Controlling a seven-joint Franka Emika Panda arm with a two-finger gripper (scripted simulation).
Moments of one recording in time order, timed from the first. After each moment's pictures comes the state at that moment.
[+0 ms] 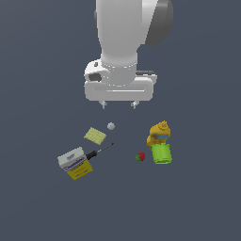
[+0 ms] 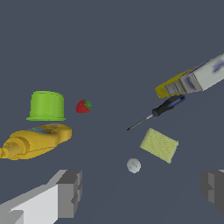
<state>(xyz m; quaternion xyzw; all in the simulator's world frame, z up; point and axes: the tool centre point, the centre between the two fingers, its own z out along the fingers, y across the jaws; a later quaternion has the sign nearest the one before) 0.002 -0.005 0.308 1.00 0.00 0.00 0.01</state>
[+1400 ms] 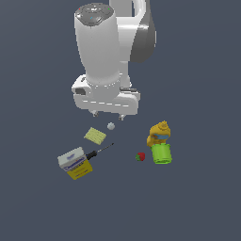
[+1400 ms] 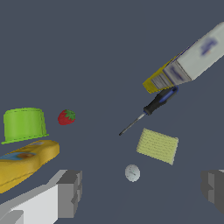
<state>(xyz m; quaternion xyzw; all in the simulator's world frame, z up) 0.014 -0.043 0.270 1.00 -0.09 -0.01 0.00</state>
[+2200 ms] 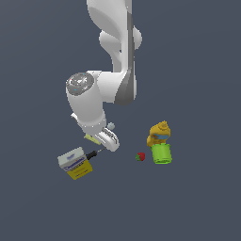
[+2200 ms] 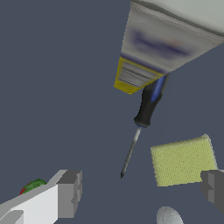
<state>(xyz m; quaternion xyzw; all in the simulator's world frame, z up) 0.045 -0.090 0.147 0.94 -0.34 -0.01 -0.01</state>
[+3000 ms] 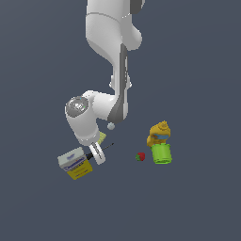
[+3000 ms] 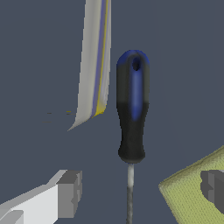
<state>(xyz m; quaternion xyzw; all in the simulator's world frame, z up) 0.045 -0.127 0.068 0.88 -0.48 0.00 0.00</state>
